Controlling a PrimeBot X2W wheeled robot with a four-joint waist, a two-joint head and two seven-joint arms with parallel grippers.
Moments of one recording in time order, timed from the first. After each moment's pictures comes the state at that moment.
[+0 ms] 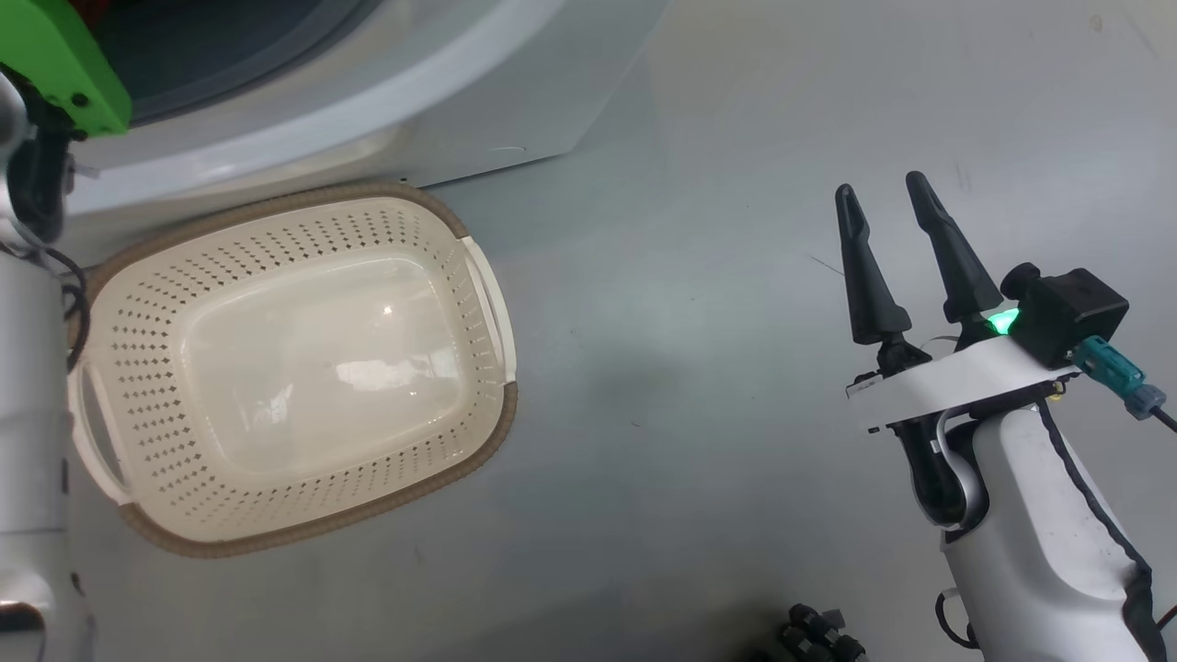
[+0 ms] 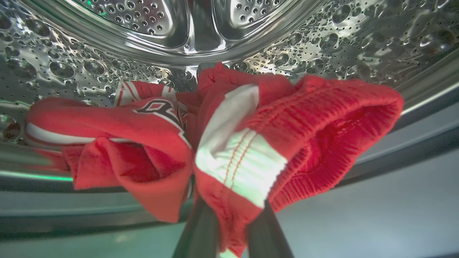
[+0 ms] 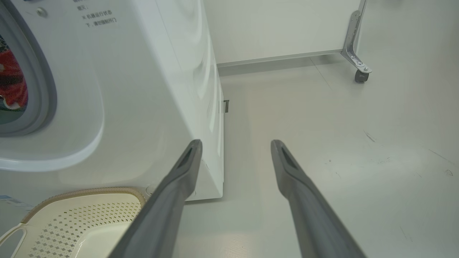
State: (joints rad) left arm -1.00 0.22 -0.08 0.55 -0.40 -0.08 0.35; right arm -0.36 -0.08 0.22 0.21 0.42 0.10 -0.25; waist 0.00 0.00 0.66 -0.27
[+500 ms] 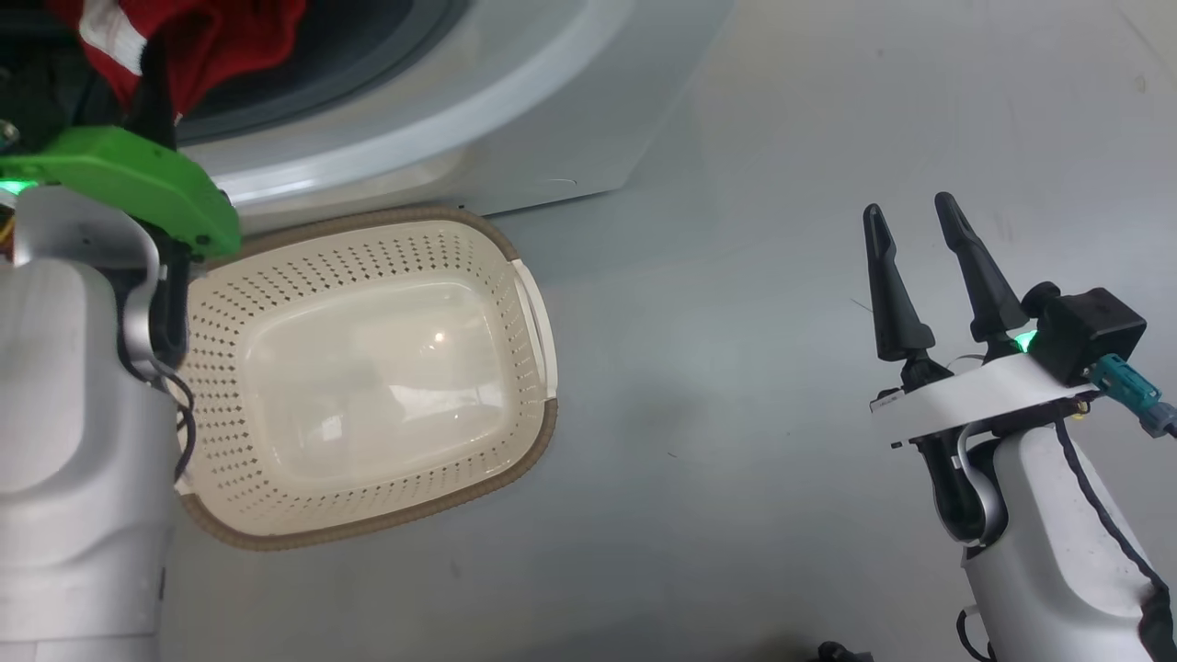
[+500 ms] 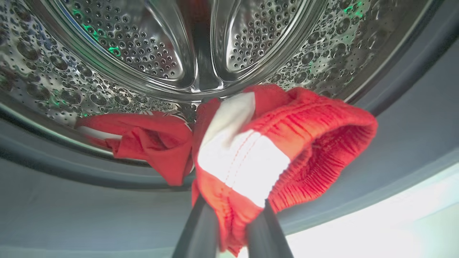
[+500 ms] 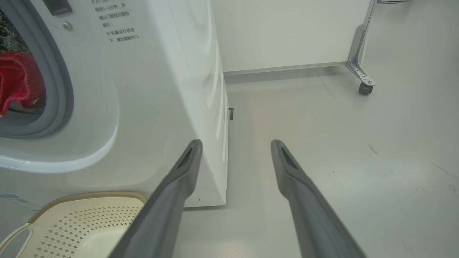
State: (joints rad) left arm -0.77 0.15 -0.10 0.43 -0.38 -0.07 0.06; right arm -0.33 -0.10 0.17 0.22 0.39 0.10 -0.25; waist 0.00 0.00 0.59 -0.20
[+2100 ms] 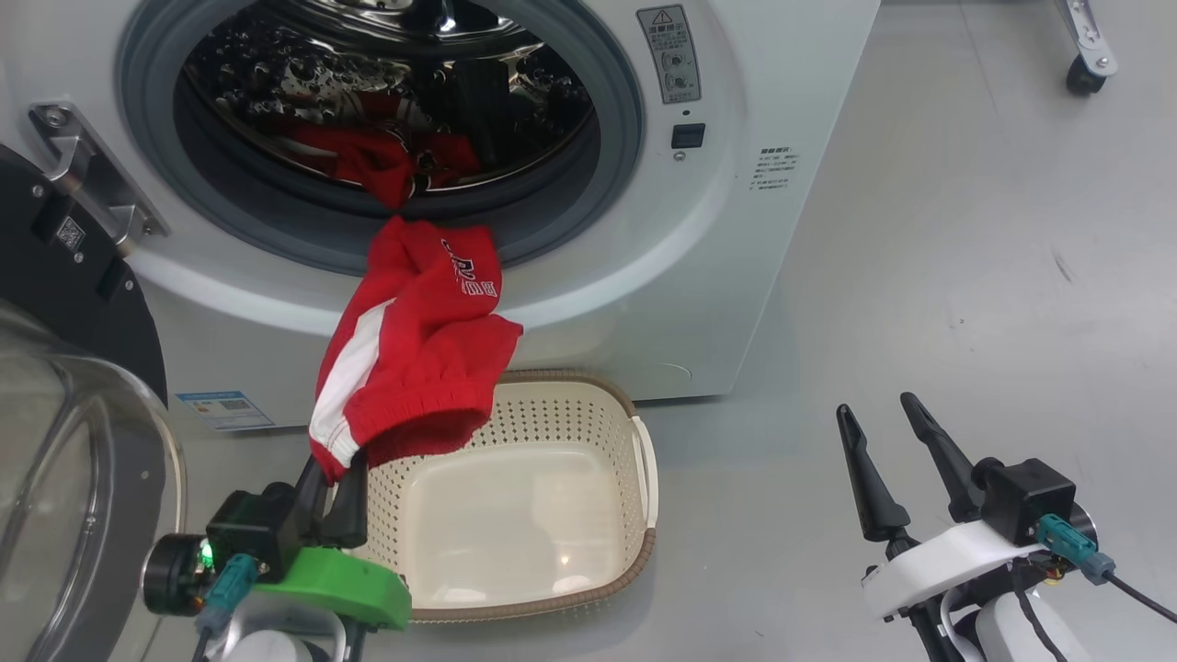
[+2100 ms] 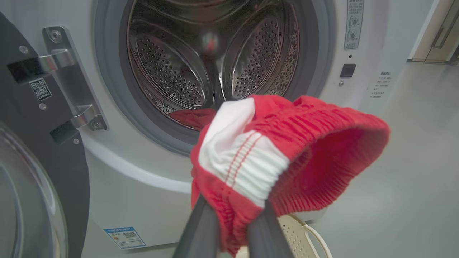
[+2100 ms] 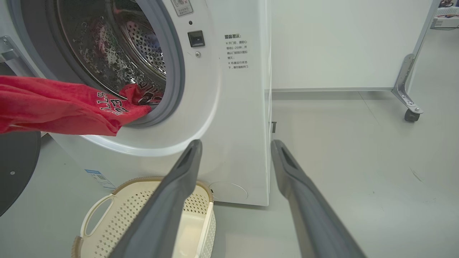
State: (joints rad) left arm -0.09 0.06 -0.24 0.14 -0.32 0.03 -0.21; right arm -0.05 -0.10 0.20 0.24 0.33 0.10 -0.25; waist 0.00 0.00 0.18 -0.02
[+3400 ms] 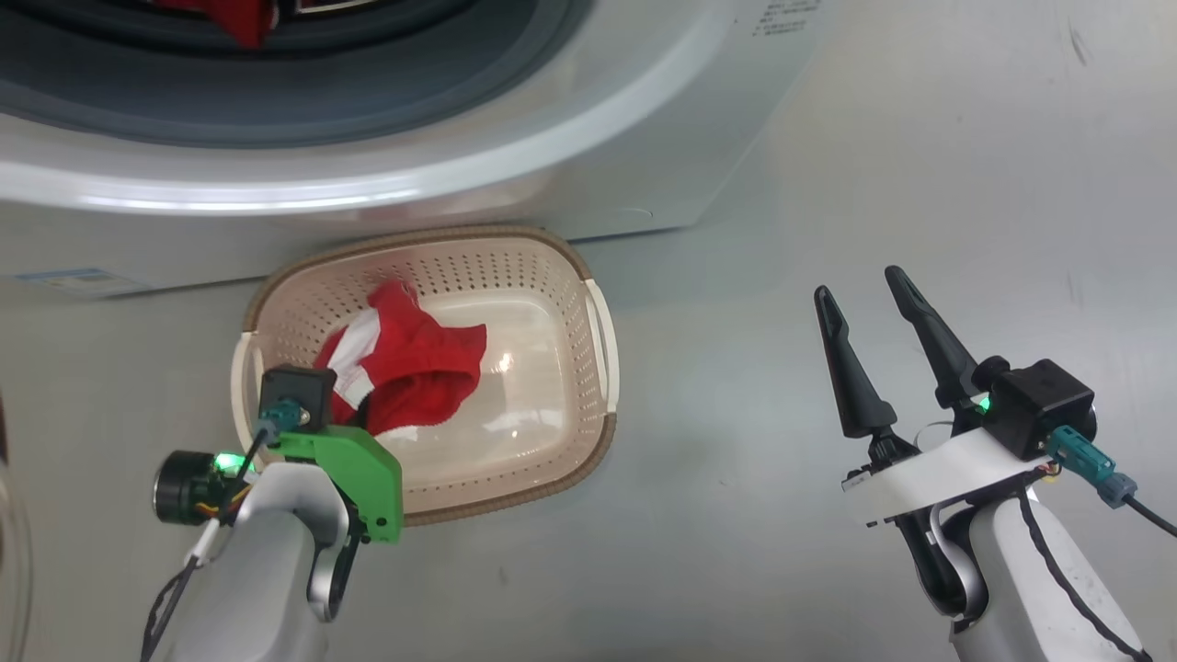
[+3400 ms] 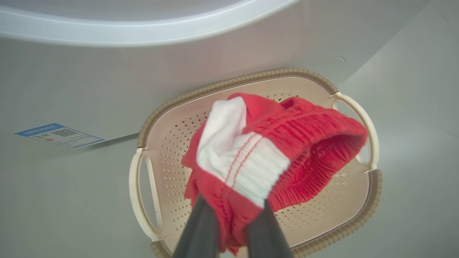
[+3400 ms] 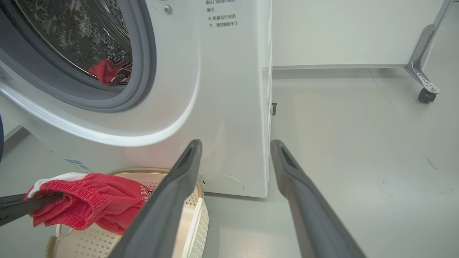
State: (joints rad) left arm -0.38 0.05 -0.29 0.55 -0.28 0.05 0.05; right arm -0.17 -0.11 0.24 0.08 0.33 0.10 -0.21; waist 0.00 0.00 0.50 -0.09
